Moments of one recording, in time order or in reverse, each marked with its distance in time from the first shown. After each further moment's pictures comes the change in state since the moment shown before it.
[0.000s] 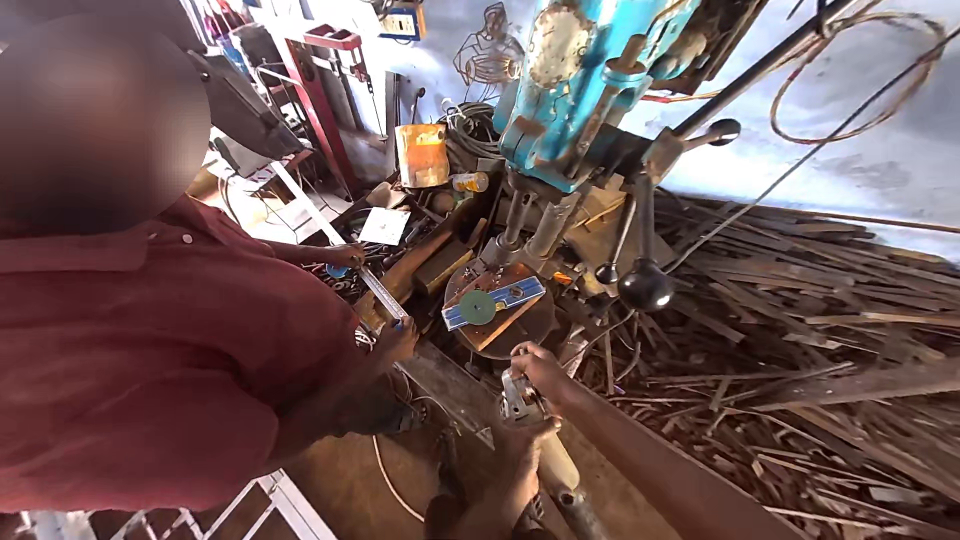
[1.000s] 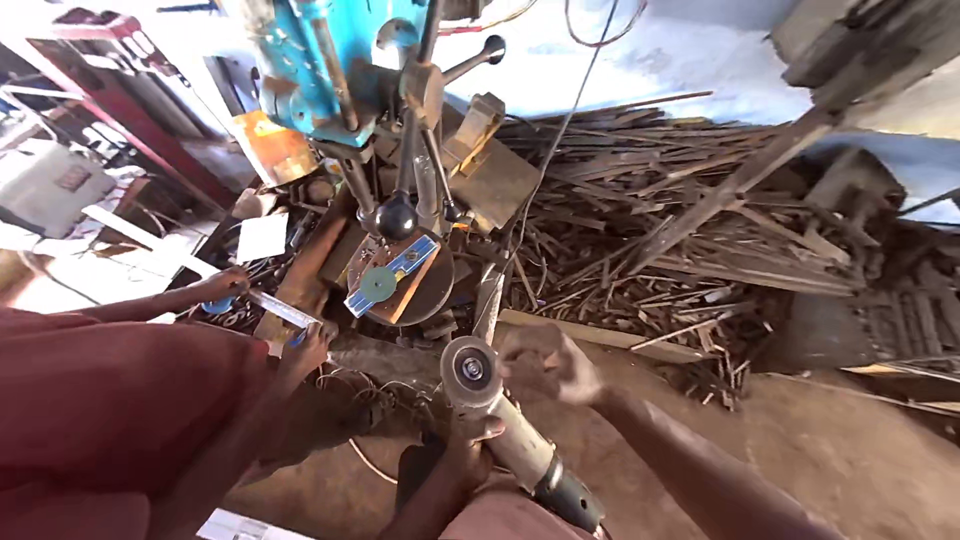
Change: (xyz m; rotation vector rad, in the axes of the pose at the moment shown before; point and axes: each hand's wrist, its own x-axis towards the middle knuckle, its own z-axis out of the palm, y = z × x) left_hand -0.055 -0.035 -0.026 -0.237 -0.827 -0.161; right_hand -0.144 0.065 -0.112 -0.063 -0.036 -0.986
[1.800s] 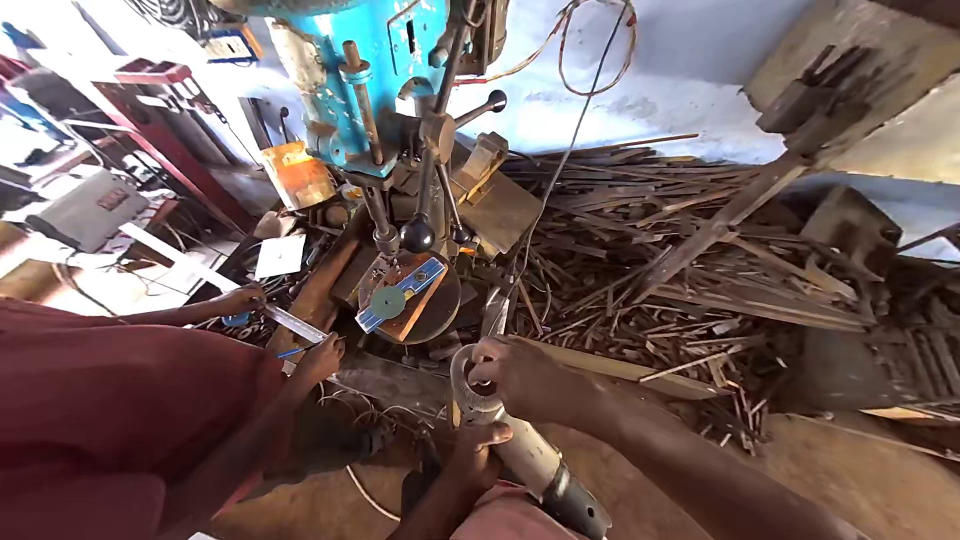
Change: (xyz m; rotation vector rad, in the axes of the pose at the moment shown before) left_hand 0.003 0.007 0.015 0.009 0.010 -0.009; right_hand 0.049 -0.053 0.022 -0.760 -0.564 0.386
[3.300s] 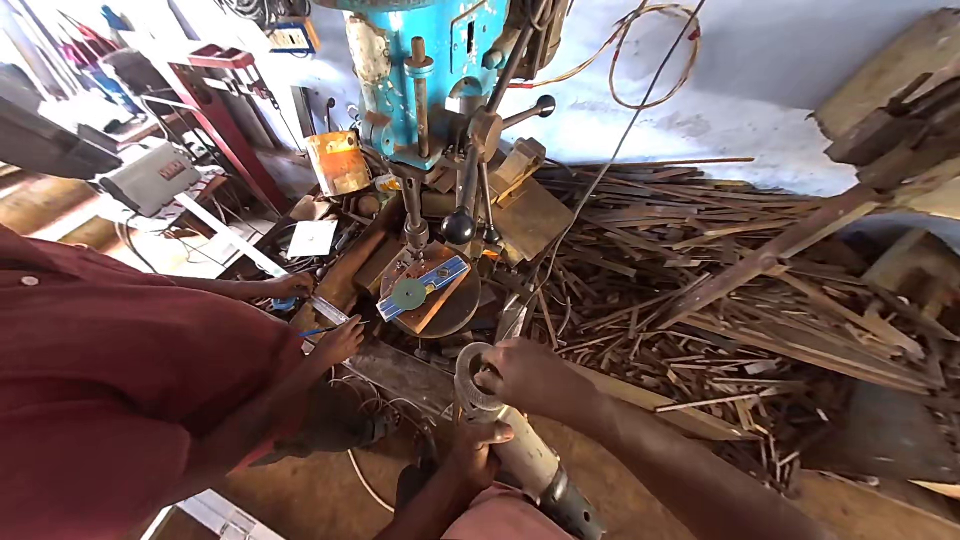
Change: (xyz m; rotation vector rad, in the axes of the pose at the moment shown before) left_hand -0.004 0.011 0.000 -0.031 0.018 0.098; right_hand 0.020 -0.021 -0.011 -0.007 -0.103 0.210
